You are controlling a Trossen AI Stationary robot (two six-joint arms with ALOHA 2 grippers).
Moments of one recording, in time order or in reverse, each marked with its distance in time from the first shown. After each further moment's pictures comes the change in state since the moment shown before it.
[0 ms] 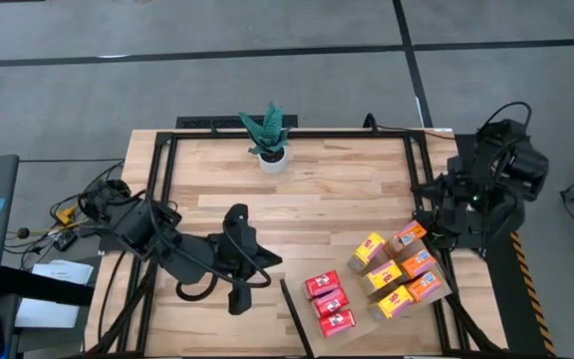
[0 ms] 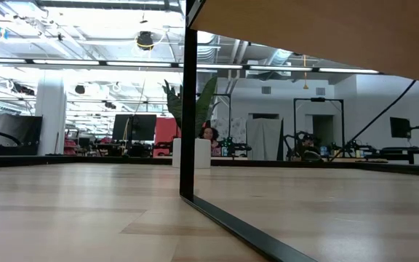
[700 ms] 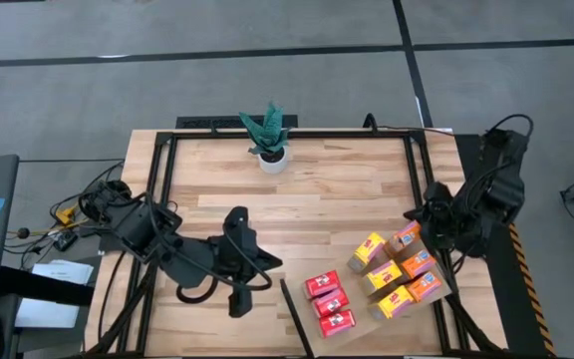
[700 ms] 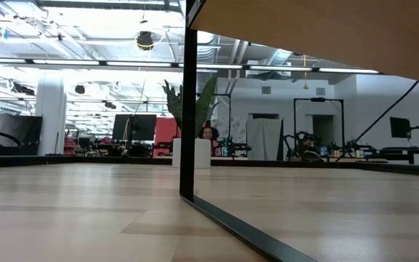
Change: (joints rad) left arm -0.012 0.008 0.000 0.000 0.001 -0.029; right arm -0.042 0.058 -0.189 0.112 -0.258 0.104
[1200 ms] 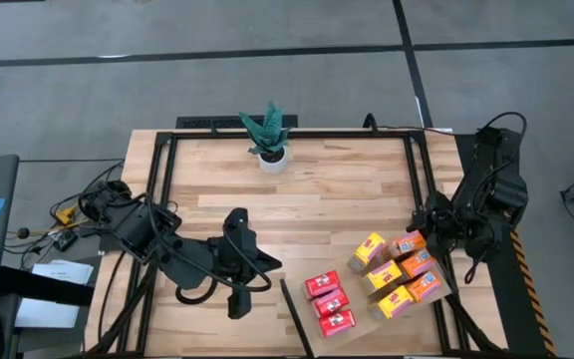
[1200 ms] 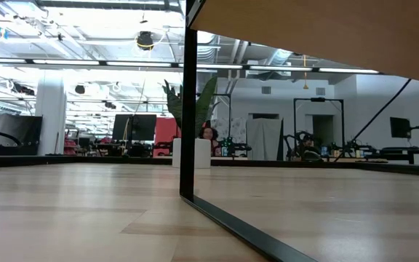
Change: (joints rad) left arm -0.003 0.000 0.000 -0.001 0.009 -0.005; right arm 0.104 -0.001 0.000 0.090 -0.041 -0.007
